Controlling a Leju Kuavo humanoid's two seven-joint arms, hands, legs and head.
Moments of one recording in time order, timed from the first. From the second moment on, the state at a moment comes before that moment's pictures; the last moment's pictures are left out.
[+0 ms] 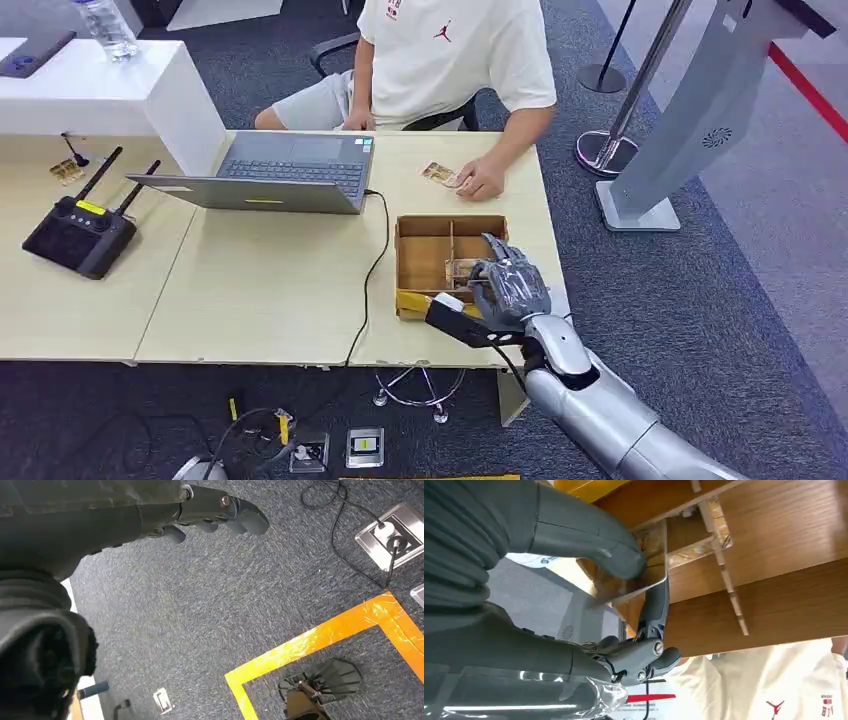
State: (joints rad) left arm -0.21 0.17 -0.50 -0.73 -0.14 -0.21 0.40; right arm -0.55 -0.26 0.86 -1.13 0.81 -0.17 0.24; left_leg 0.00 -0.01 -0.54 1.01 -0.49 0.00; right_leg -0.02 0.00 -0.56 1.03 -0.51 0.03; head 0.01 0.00
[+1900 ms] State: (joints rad) left arm -0.22 0.16 -0.50 -0.75 -0.23 -0.21 0.37; right arm -0.67 -0.25 0.87 -1.13 0.91 -0.26 0.30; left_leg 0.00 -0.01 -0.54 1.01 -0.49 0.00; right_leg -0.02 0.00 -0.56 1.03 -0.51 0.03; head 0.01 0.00
